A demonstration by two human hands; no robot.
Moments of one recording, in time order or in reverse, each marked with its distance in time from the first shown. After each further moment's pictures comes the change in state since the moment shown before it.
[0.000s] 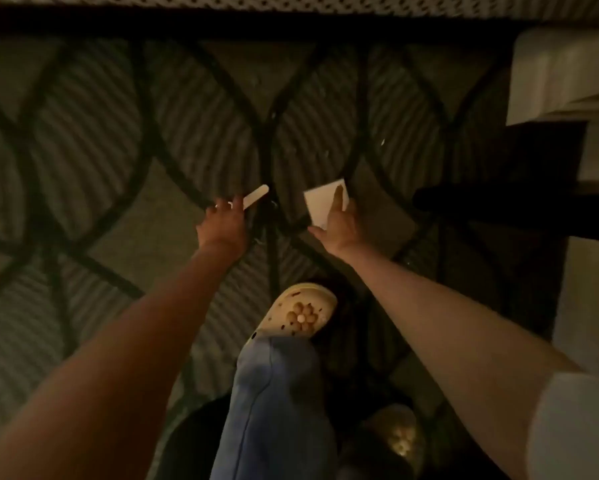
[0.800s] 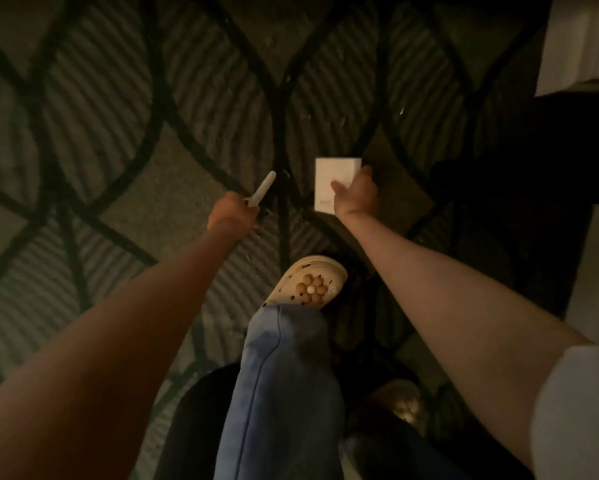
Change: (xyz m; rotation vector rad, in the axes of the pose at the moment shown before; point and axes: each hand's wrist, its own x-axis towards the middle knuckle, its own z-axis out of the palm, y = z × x) left_hand -0.013 -0.015 0.020 -0.496 -0.062 -0.289; right_hand -0.016 -0.016 0.000 0.457 0.250 0.188
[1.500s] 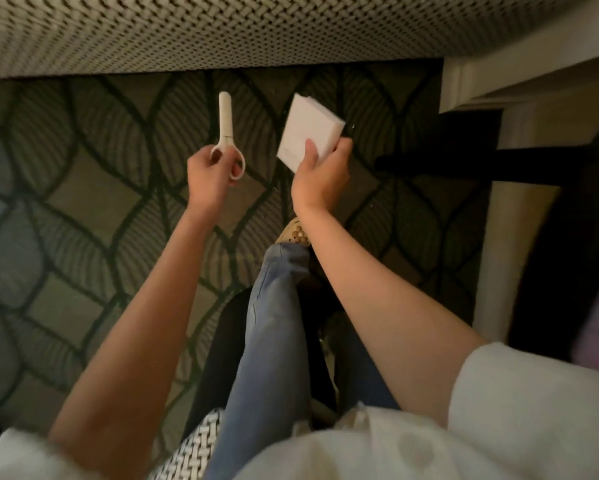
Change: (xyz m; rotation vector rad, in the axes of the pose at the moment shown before) left_hand -0.357 0.090 -0.198 -0.634 0.292 0.283; right_hand -0.317 -0.143 -0.233 0.609 0.228 -0.151
